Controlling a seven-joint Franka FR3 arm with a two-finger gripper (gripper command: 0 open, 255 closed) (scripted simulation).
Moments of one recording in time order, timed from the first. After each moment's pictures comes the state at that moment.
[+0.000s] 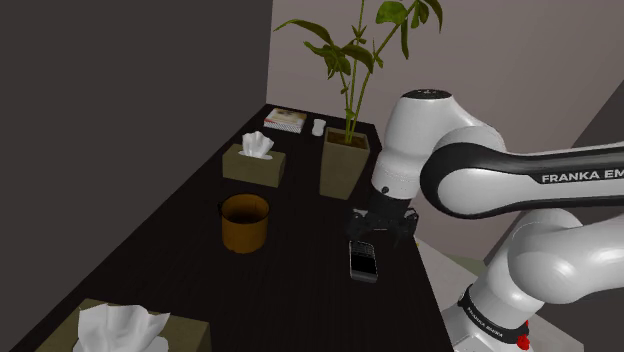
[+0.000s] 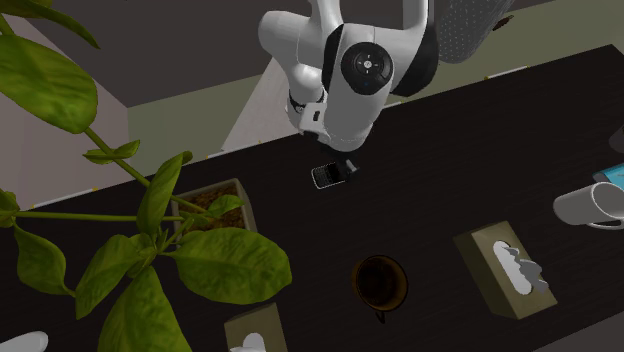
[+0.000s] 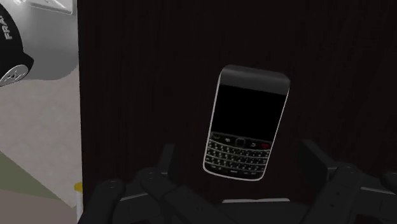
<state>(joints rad) -0.02 -0.79 0.62 -2.78 0.42 2.01 0.95</state>
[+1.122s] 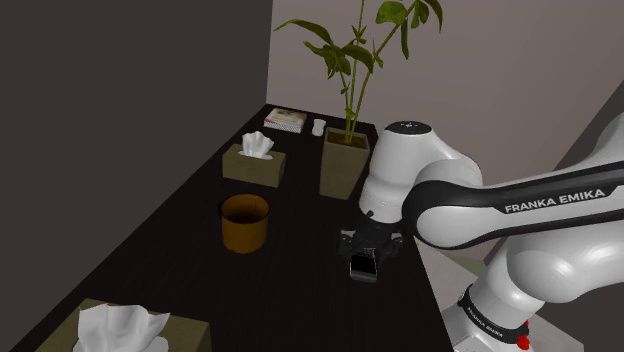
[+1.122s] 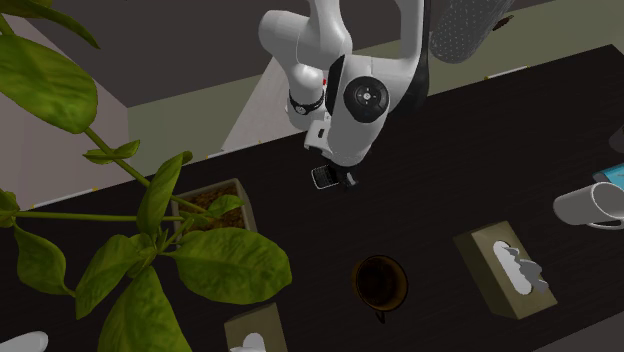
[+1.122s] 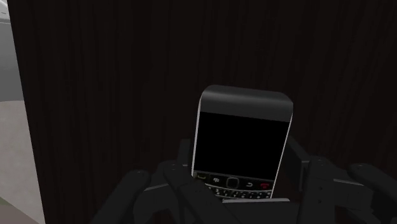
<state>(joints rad) -0.04 -0.66 0.73 -2.83 0.48 2.20 1.02</state>
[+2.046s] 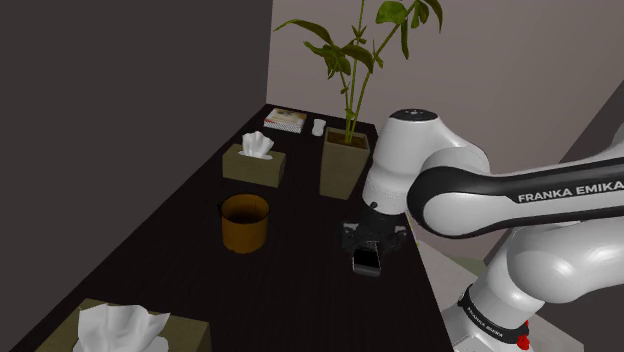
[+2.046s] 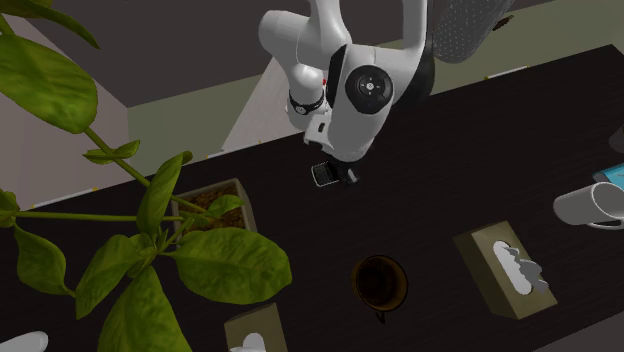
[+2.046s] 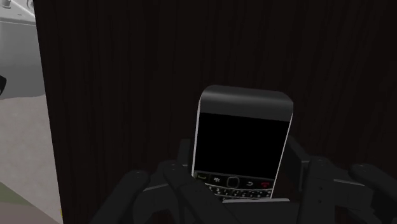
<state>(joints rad) -0.03 -0.71 0.70 -2.80 0.46 2.12 1.01</state>
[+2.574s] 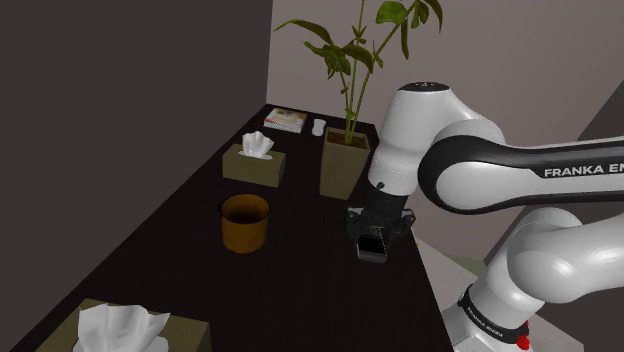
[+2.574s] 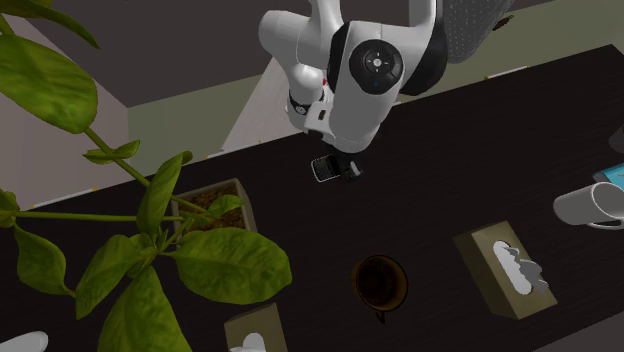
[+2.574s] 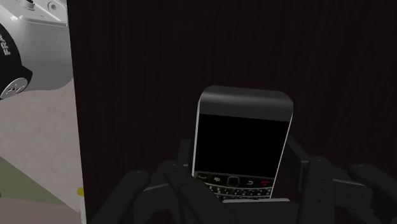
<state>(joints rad) -0.03 -0.77 0.64 -2.73 0.42 1.99 1.01</state>
